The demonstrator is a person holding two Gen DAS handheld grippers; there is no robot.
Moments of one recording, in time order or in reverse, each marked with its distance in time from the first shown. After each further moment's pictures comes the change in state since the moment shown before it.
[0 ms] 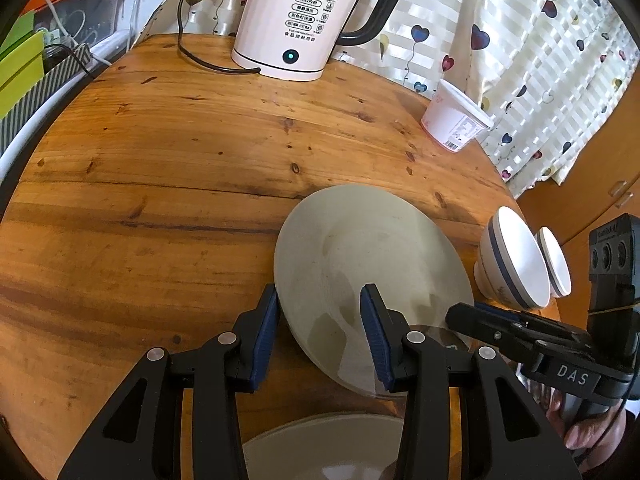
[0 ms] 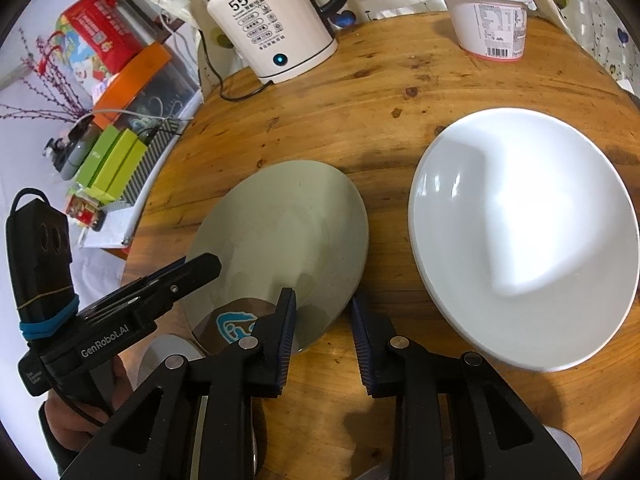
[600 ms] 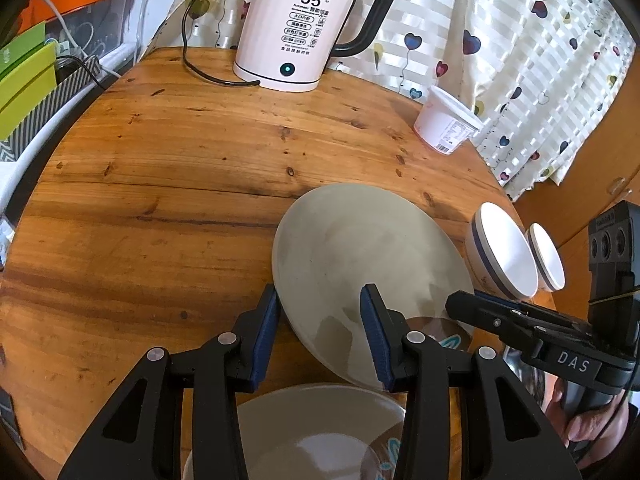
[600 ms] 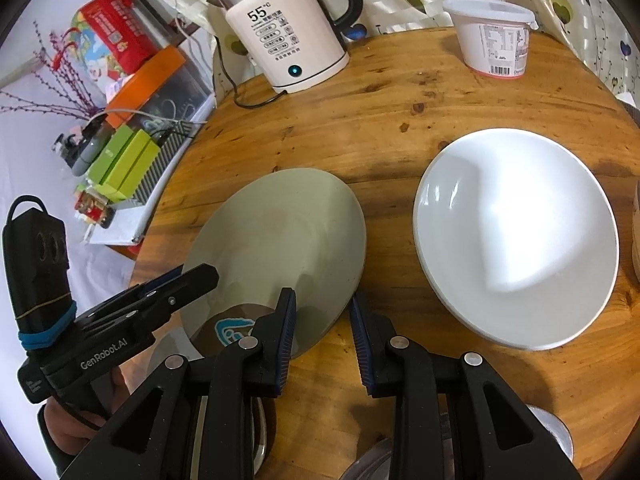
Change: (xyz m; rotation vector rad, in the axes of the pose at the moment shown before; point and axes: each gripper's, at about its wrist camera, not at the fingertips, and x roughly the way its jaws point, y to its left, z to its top) left arm -0.021 -0.011 -0.009 0.013 -0.030 0.021; right arm -0.017 0.007 -0.005 -0.033 -0.029 0.011
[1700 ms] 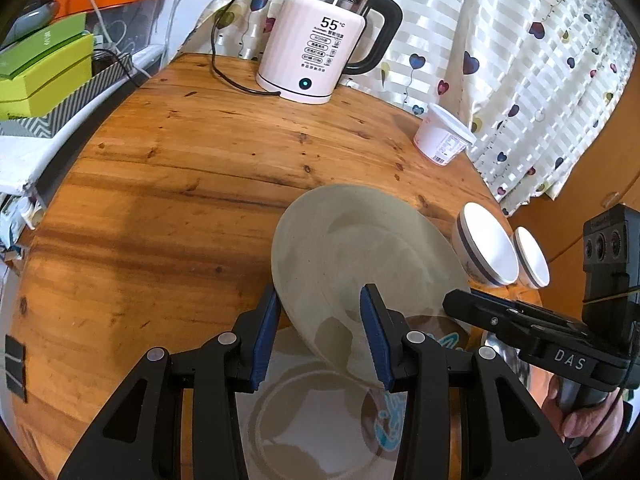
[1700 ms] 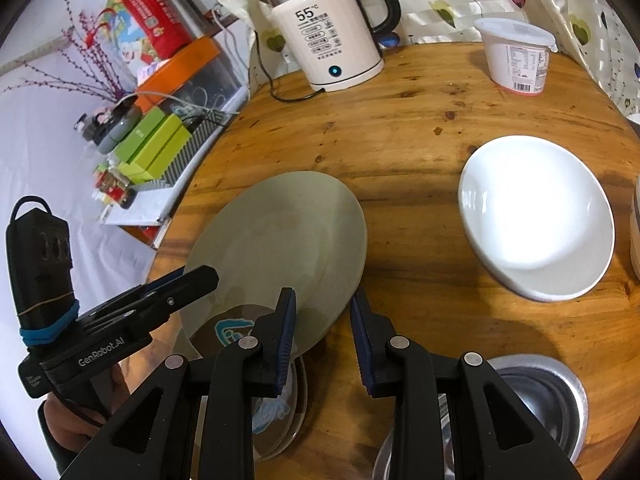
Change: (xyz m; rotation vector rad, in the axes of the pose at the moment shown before) left arm -0.046 0.009 -0.031 -0.051 -0.056 0.006; right arm -0.019 0.032 -0.020 -0.078 -0.003 0.038
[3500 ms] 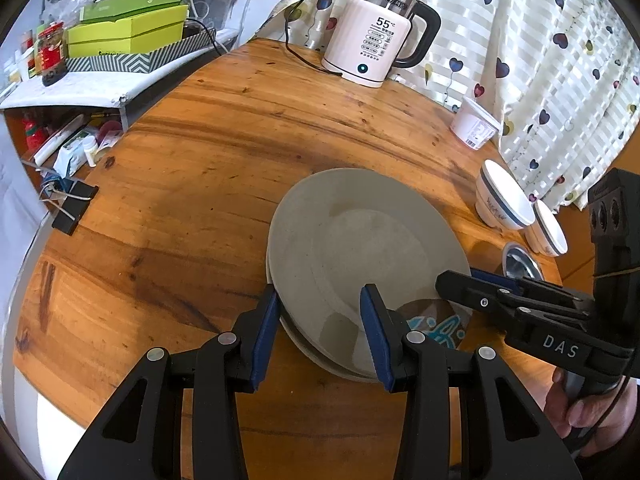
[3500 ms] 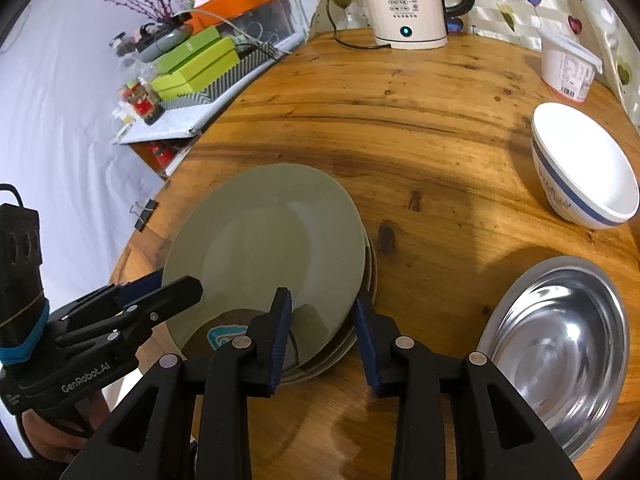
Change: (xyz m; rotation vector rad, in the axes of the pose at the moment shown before) left arm -0.055 0.009 -0.104 -0.112 -0.038 0.149; right arm 0.008 0.051 -0.069 -0.221 0.102 -0.016
